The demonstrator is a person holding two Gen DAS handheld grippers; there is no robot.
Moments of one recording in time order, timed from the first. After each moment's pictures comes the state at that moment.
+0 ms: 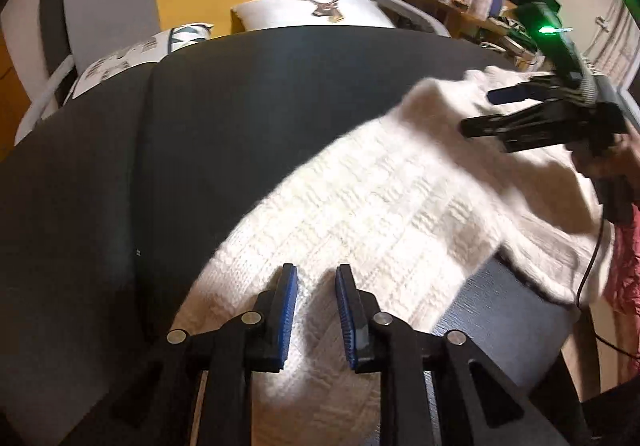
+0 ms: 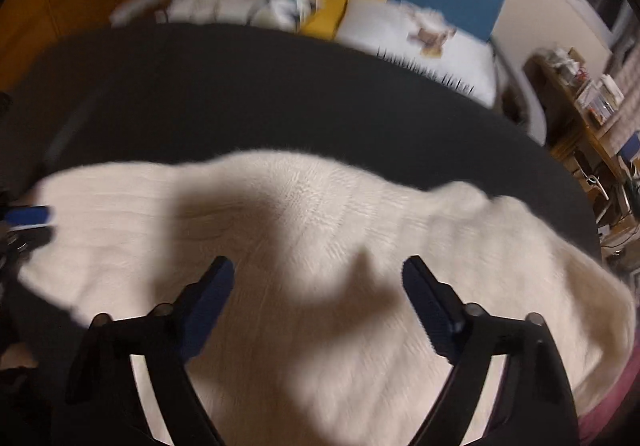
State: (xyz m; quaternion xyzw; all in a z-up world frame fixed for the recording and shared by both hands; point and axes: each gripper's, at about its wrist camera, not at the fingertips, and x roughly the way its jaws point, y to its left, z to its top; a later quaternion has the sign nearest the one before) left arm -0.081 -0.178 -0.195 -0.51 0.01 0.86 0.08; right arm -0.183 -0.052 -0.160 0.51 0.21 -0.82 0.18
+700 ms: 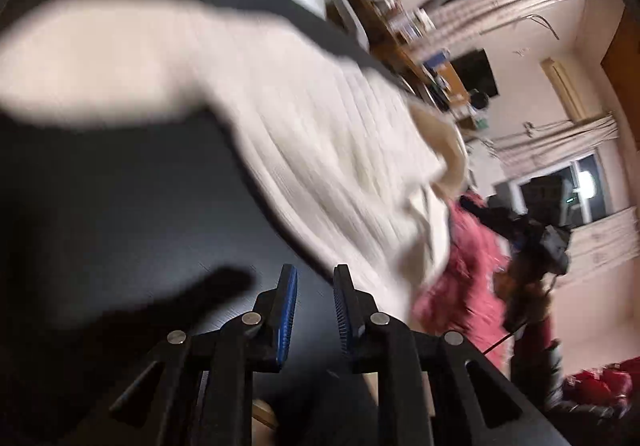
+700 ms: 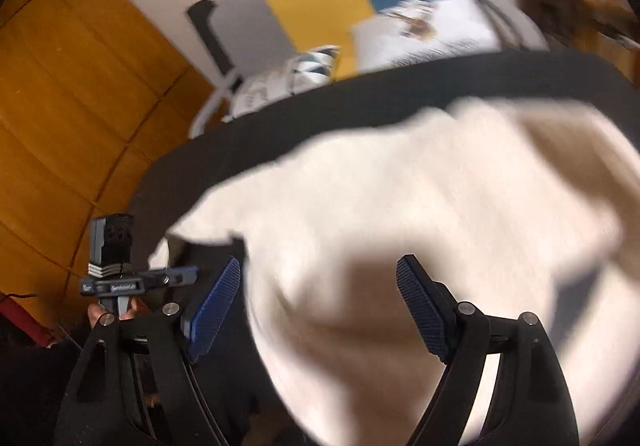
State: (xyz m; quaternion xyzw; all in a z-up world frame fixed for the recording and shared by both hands) left arm -0.018 -0.114 -0.193 -0.54 -0.30 0.74 0.26; right arm -0.057 0.146 -0.083 0.49 -0.13 -0.81 0.28
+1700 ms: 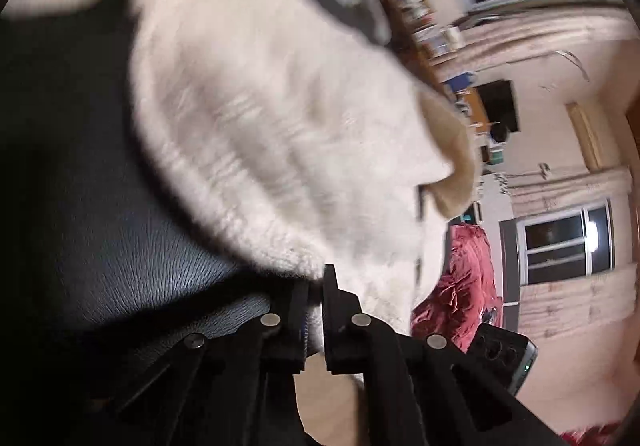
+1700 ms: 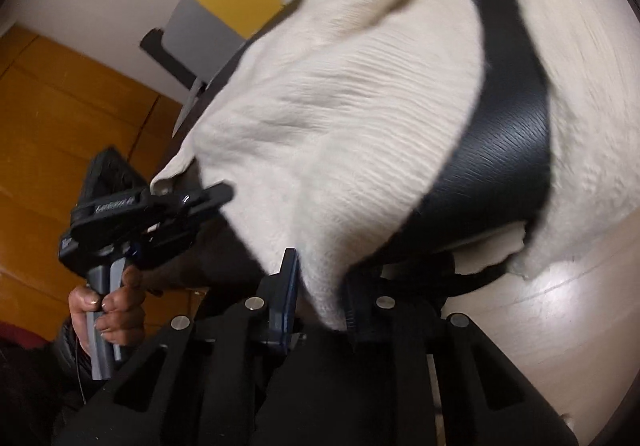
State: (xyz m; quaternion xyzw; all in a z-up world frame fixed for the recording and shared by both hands) left arm -0.040 -0.035 -0.206 -0.52 -0.35 0.75 0.21; right arm 0.075 0.169 -0.179 0.50 -0.26 -0.78 0.27
